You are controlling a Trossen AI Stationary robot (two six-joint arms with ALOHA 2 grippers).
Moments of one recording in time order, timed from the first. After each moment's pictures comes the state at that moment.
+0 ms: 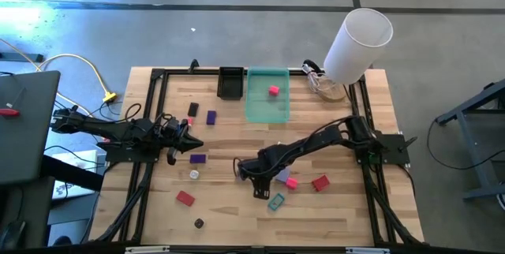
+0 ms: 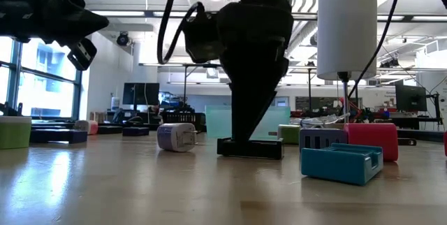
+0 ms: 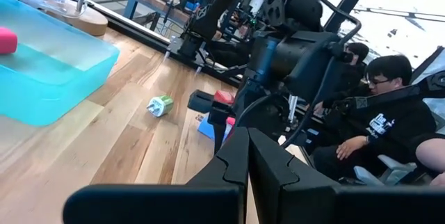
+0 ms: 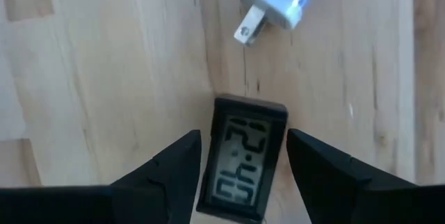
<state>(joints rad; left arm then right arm) -0.17 0.27 0.04 0.24 -0.08 -0.50 0.24 2.17 1.61 -0.72 -0.09 0.43</state>
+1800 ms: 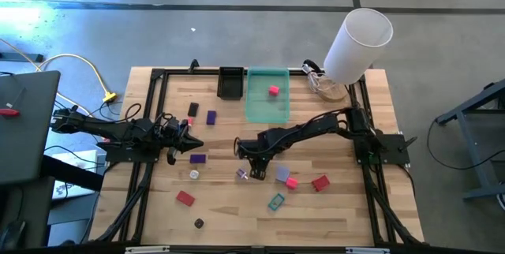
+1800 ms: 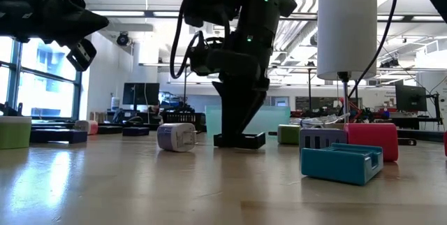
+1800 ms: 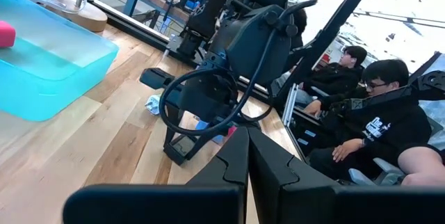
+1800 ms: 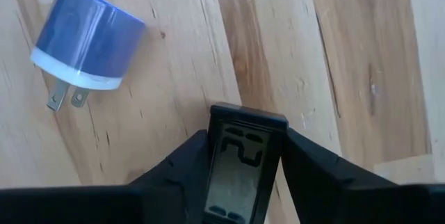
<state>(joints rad) -0.17 0.27 0.04 0.24 -0.07 -0.52 0.10 2.16 1.57 -0.73 0.04 0.34</state>
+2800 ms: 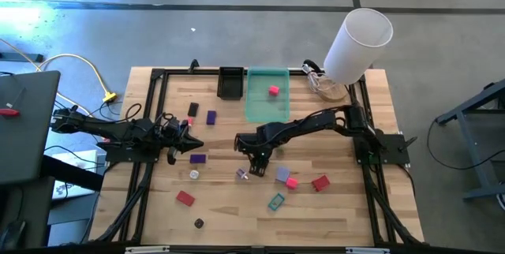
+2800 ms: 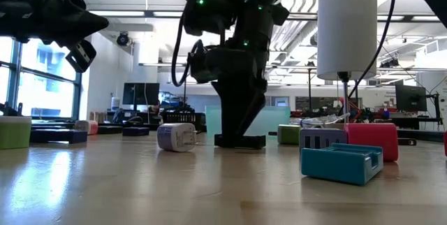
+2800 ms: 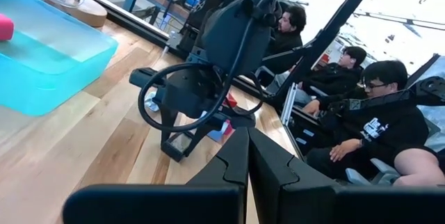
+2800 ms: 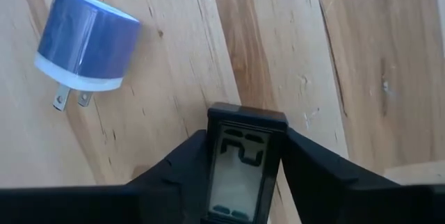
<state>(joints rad) -0.17 0.27 0.04 0.24 -0.07 -0.54 0.06 2.22 1.58 -0.74 -0.12 0.36</state>
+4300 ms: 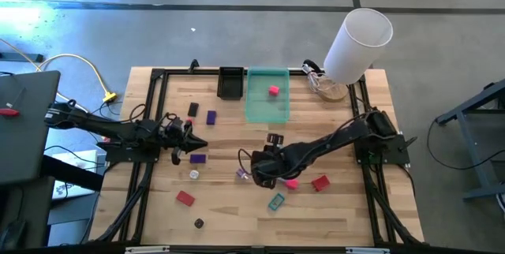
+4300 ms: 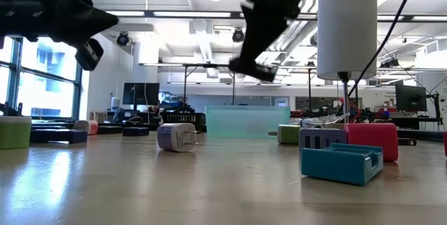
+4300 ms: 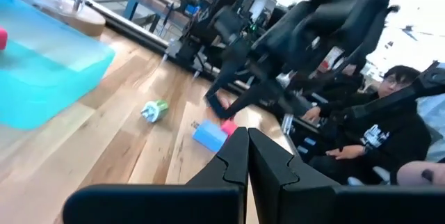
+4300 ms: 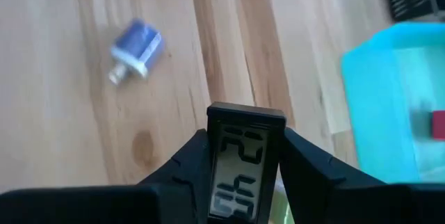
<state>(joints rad) -0.17 0.51 0.04 0.50 -0.08 -0.54 0.33 1.94 1.57 -0.84 0.49 0.39</state>
